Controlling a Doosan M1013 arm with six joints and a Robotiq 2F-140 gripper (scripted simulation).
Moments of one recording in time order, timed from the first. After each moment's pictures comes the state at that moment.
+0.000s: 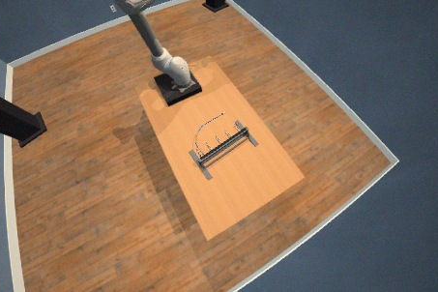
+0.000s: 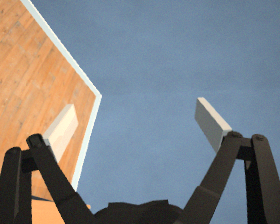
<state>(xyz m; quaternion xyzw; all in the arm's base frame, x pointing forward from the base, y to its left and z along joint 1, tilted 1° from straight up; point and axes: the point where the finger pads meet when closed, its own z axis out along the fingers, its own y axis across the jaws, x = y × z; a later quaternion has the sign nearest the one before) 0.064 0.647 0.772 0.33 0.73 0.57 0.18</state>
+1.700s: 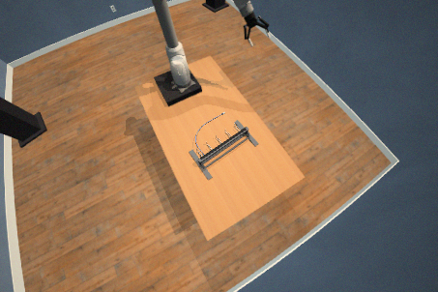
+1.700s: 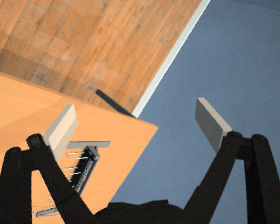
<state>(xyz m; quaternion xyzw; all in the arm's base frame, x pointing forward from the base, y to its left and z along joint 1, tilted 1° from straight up) 0.404 0.534 0.417 0.47 0.81 0.25 0.26</state>
